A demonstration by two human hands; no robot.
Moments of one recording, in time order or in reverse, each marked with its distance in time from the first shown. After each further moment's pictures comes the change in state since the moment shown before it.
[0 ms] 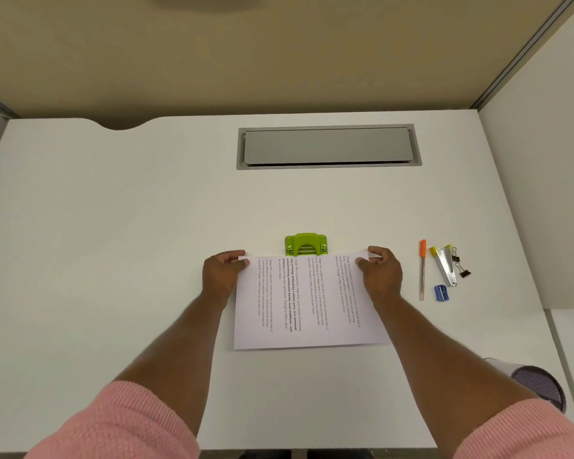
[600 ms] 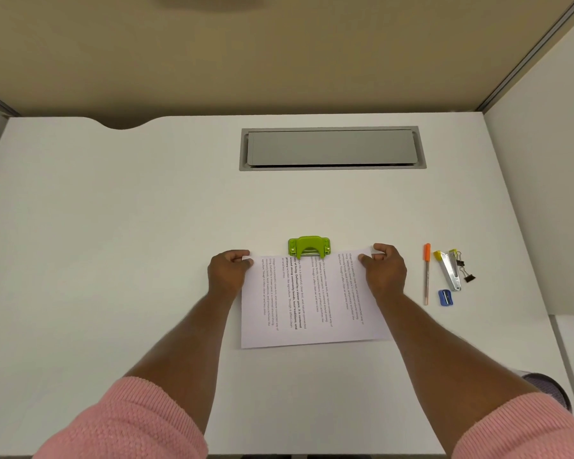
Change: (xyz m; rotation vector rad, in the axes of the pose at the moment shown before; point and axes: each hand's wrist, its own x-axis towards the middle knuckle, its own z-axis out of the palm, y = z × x) left_hand 0.007 0.005 0.008 0.173 0.062 0.043; right_hand 0.007 -0.016 0.002 -0.039 0.039 0.030
